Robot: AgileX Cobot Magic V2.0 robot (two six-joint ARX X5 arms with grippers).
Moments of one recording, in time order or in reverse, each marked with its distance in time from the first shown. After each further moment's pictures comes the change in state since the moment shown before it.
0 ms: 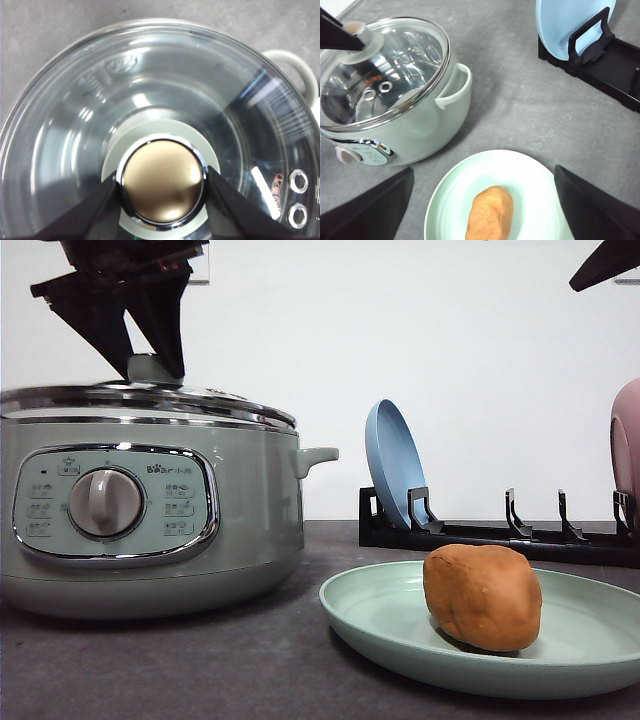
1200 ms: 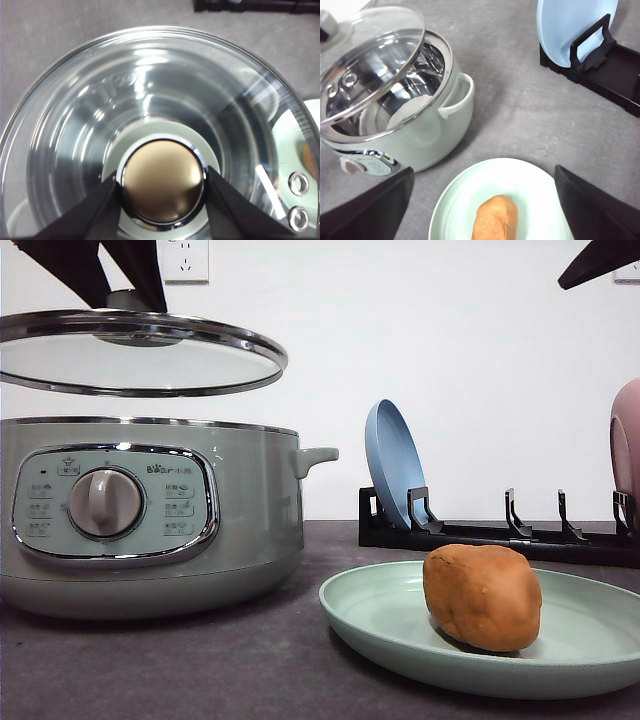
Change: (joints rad) left_arx 0.010 -0.140 0.000 -0.014 0.035 -0.002; right_arx 0.000 0.006 0.000 0.036 0.000 0.015
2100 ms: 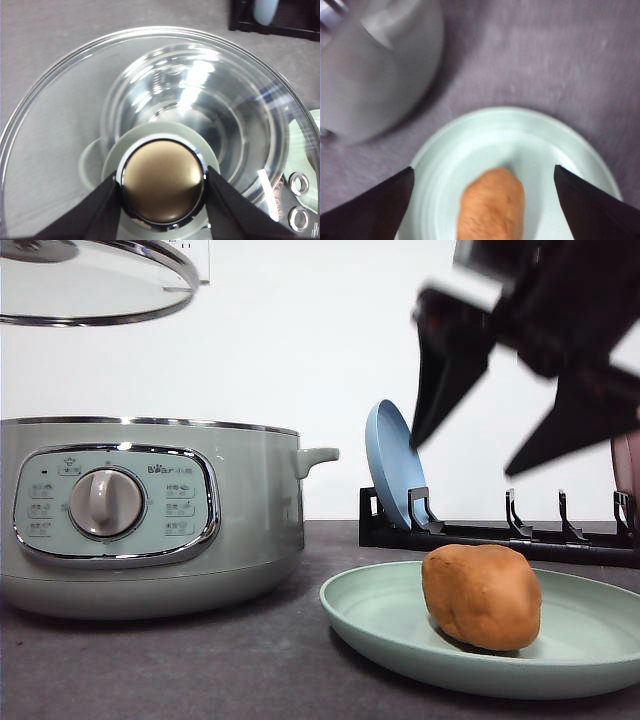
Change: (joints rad) left_arx 0.132 -0.201 0.000 -0.142 0.000 0.002; right_arx 0.000 0.298 -0.109 0.181 -0.009 0.065
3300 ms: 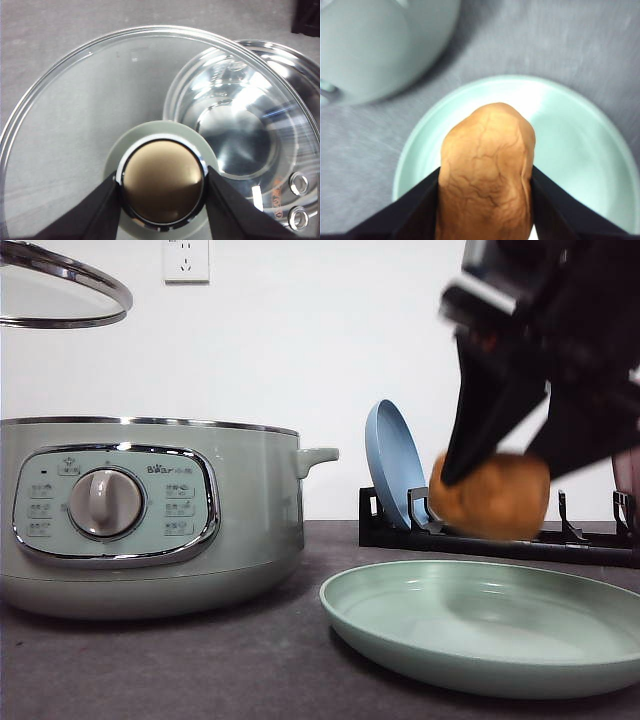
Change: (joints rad) left_arx 0.150 -0.041 0.000 -0.047 -0.051 0.014; right_arx -0.003 0.044 -0.136 0.071 -0.098 0.002
